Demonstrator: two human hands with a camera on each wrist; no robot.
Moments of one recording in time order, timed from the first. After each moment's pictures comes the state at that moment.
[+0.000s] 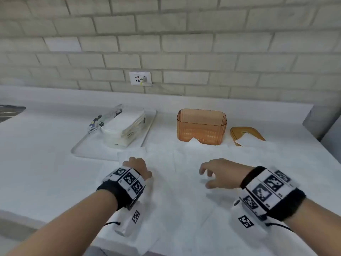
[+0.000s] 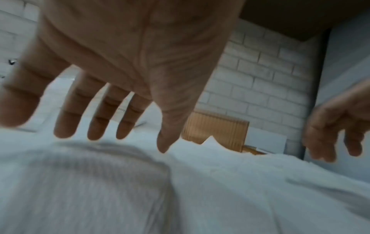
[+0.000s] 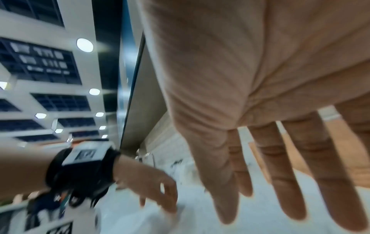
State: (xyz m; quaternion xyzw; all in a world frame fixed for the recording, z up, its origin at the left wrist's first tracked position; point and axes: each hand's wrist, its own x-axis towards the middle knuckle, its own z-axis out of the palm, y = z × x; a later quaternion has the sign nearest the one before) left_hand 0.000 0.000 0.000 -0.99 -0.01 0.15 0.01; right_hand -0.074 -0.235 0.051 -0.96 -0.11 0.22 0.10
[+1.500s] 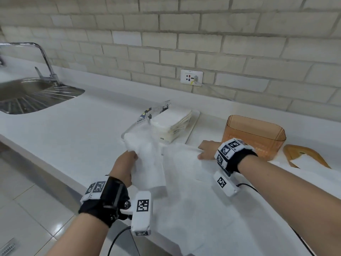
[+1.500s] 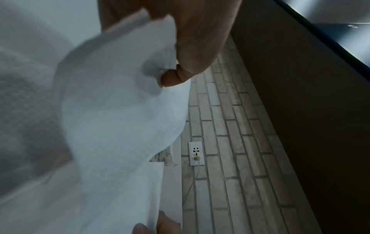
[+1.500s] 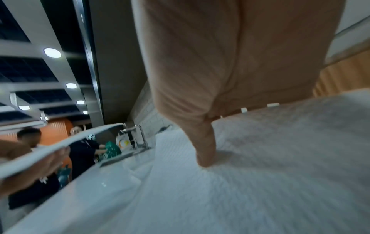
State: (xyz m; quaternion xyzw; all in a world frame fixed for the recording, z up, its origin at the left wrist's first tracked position) left_hand -0.045 0.137 0.016 -0.63 -0.27 0.01 -0.73; right_hand 0.053 -0.094 0.037 -0.96 -0.16 0.20 -0.03
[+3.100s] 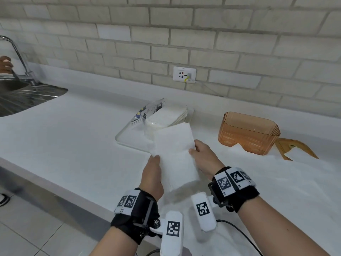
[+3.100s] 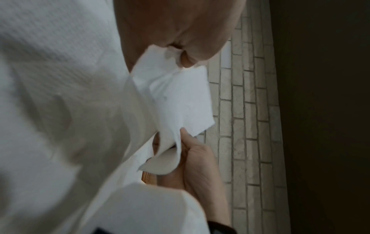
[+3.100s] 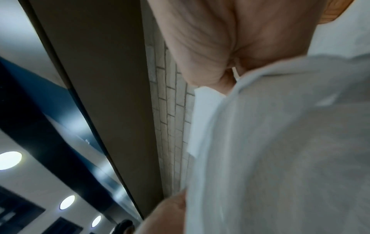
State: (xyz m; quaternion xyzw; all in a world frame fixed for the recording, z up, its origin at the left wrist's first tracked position) left_hand -0.040 0.086 -0.009 -0.51 -0.19 0.06 -0.84; right_hand 0.001 -0.057 0.020 -0.84 0.00 0.08 0.54
